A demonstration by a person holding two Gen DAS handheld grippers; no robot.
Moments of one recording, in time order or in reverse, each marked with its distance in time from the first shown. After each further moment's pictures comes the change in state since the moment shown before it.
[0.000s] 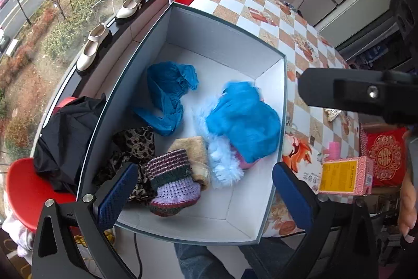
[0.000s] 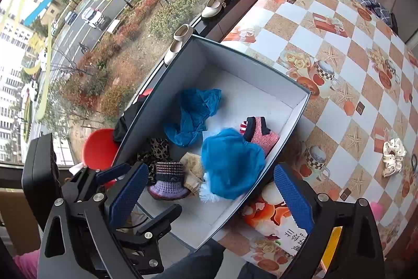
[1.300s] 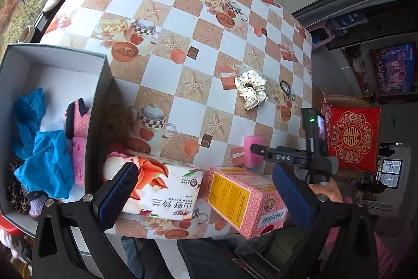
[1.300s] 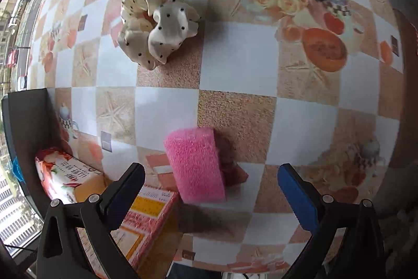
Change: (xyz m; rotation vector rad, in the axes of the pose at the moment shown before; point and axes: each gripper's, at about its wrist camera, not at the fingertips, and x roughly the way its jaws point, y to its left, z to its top) left arm 0.064 -0.235 0.073 0.080 0.290 -0.131; right arm 0.034 -0.379 -0.151 0.534 0.243 -0.131
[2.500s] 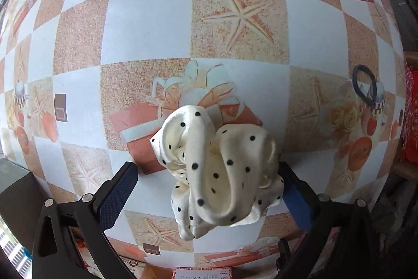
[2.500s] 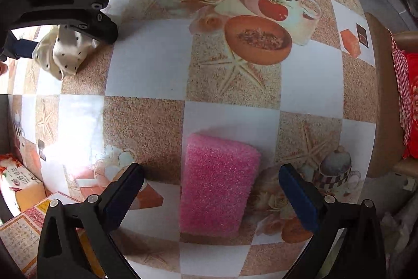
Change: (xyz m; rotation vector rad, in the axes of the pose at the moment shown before) left arm 0.261 -0.123 0.111 0.179 0.256 0.458; right arm 0.014 -0.058 -0.025 0.034 -0.152 -0.162
